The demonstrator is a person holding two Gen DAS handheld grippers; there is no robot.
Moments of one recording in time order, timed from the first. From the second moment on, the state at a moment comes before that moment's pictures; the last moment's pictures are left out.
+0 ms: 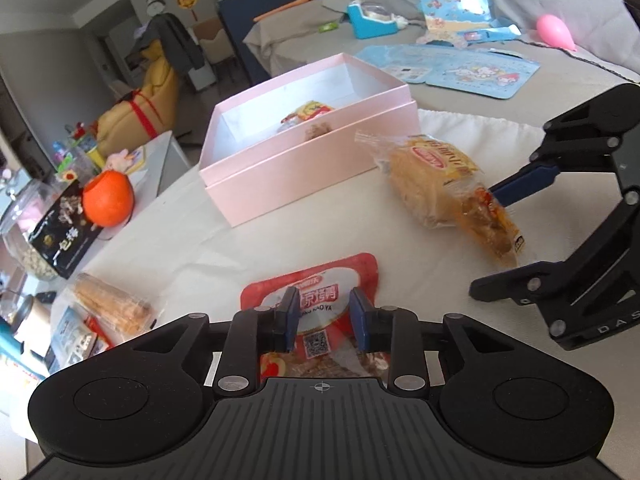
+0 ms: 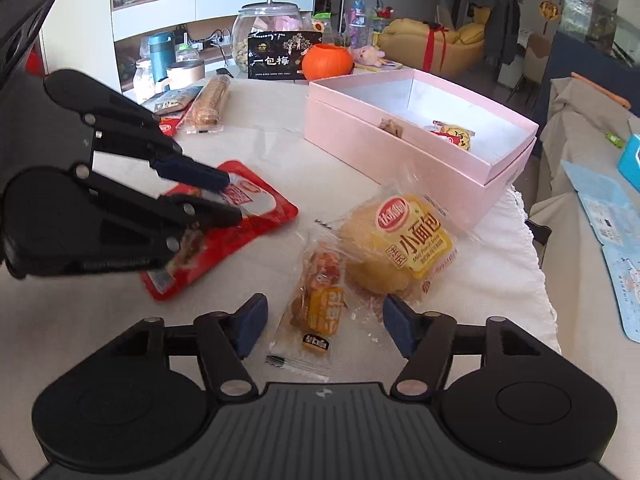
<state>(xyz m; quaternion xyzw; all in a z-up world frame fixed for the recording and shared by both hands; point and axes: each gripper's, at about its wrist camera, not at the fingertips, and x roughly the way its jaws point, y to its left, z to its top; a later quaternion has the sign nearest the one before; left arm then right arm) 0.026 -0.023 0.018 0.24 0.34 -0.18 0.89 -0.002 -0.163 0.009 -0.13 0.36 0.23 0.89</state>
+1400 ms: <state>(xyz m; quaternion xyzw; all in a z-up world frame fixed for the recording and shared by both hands) 0.047 0.010 0.014 0.13 0.39 -0.22 0.89 0.006 -0.171 0.025 -0.08 0.37 0.23 0.90</state>
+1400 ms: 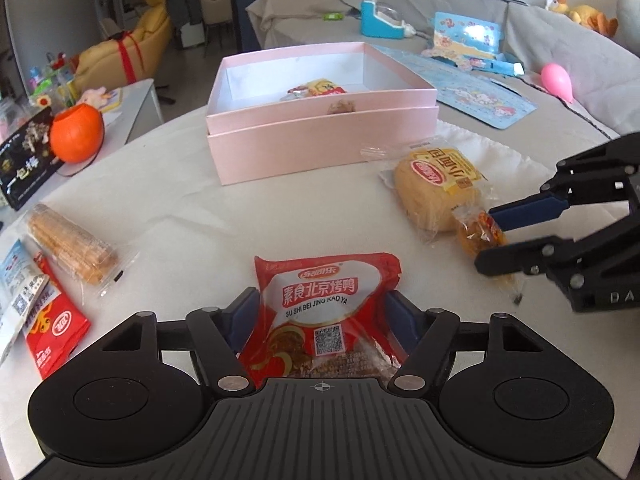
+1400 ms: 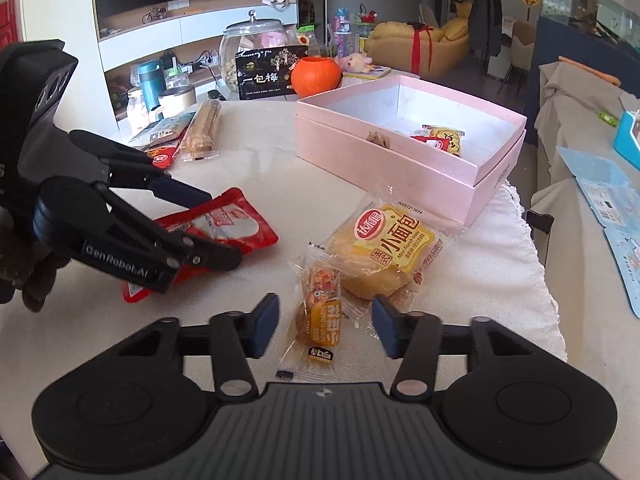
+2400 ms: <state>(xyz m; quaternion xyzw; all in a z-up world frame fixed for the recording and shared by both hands) 0.043 0.026 0.020 0.07 0.40 -0.21 0.89 -0.011 -0.164 0.059 -0.12 0.36 0.24 0.89</state>
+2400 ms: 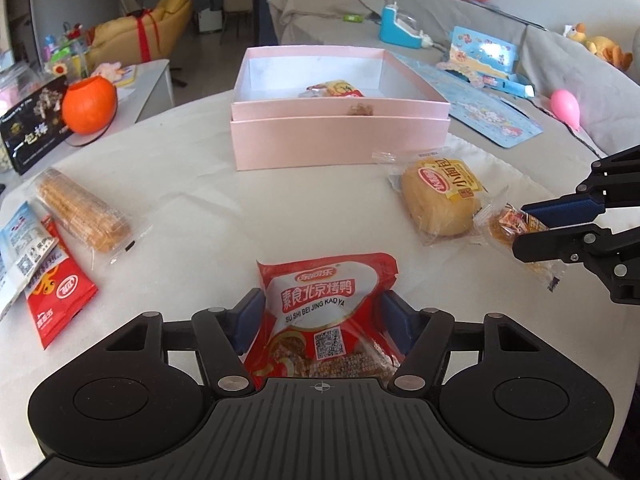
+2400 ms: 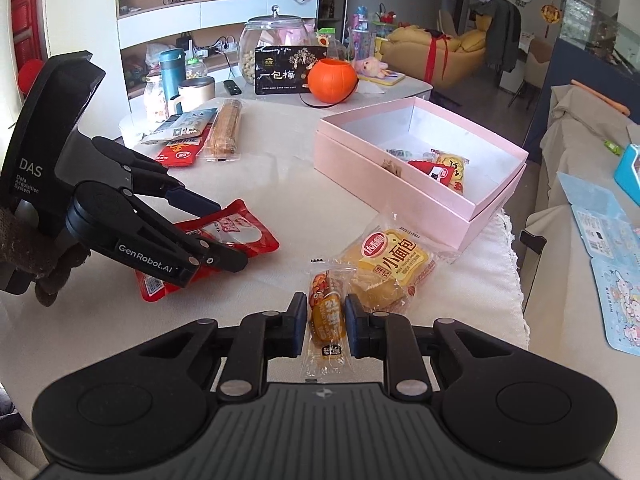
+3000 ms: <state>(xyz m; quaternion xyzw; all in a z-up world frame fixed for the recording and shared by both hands) 0.119 0.022 0.175 -0.05 0.19 -0.29 0.94 0.052 -0.183 0.156 -0.09 0.26 0.20 0.94</state>
